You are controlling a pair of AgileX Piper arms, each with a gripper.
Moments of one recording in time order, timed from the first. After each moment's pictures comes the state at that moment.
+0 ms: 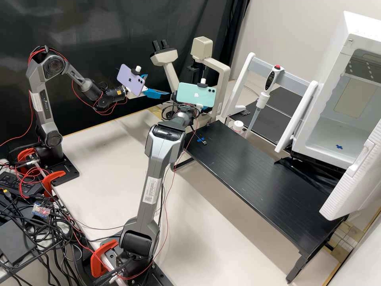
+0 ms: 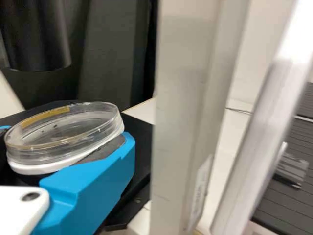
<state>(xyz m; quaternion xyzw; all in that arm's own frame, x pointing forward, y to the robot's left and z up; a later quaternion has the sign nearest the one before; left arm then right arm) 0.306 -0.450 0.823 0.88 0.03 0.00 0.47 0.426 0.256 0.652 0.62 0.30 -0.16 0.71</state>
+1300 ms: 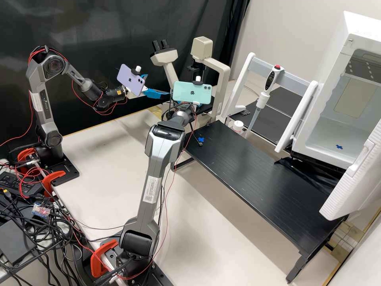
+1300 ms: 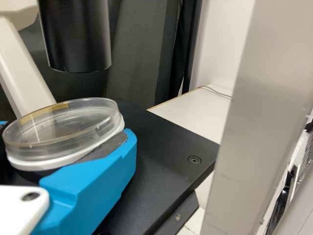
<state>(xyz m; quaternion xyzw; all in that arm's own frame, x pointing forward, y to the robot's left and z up) 0.306 -0.450 0.823 0.88 0.03 0.00 0.47 0.429 0.265 0.644 0.60 0.34 -0.17 0.70</state>
